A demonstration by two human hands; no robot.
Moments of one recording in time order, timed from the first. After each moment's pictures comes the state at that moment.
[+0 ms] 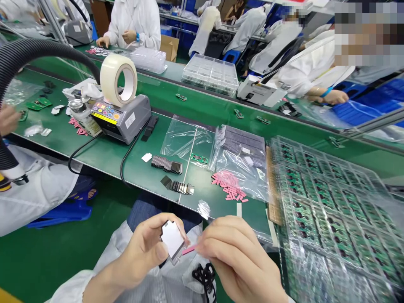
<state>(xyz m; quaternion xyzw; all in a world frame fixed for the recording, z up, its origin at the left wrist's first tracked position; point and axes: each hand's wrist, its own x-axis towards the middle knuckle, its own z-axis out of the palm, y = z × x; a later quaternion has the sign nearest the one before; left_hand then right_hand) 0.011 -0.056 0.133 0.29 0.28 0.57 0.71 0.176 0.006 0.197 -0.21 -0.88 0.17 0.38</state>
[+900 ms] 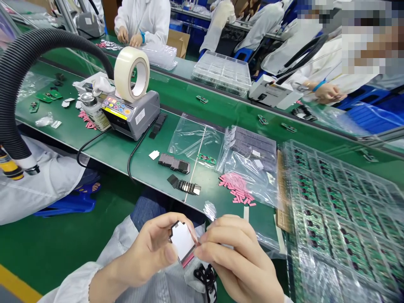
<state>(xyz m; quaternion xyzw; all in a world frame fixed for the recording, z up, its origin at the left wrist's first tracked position) 0.007 -0.055 0.141 0.30 0.26 0.58 0.71 0.164 0.015 0.190 -0.17 -0.89 0.19 0.37</state>
